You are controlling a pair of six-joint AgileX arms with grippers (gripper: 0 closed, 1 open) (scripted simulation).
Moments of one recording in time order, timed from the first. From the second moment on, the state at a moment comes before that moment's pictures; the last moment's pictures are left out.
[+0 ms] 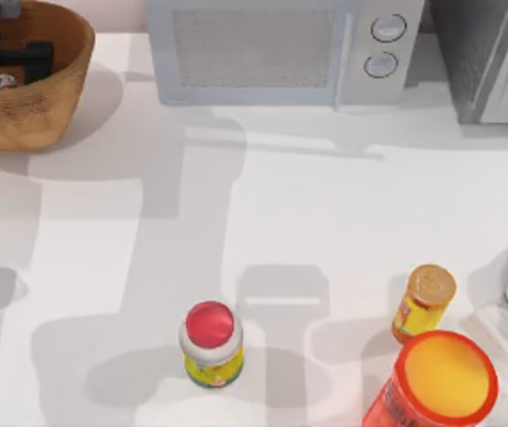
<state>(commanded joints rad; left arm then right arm) 0.07 3.03 3.20 -1.54 0.09 0.10 0.00 0.00 0.00 0.00 0.00 0.00</state>
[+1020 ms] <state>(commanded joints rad) 0.07 3.03 3.20 -1.54 0.09 0.10 0.00 0.00 0.00 0.00 0.00 0.00</state>
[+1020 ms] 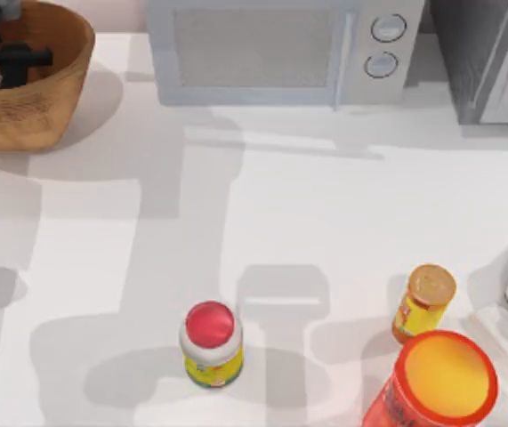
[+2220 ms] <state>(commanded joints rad) 0.03 2.26 2.41 -1.18 -0.08 0.08 0.00 0.00 0.00 0.00 0.00 0.00</state>
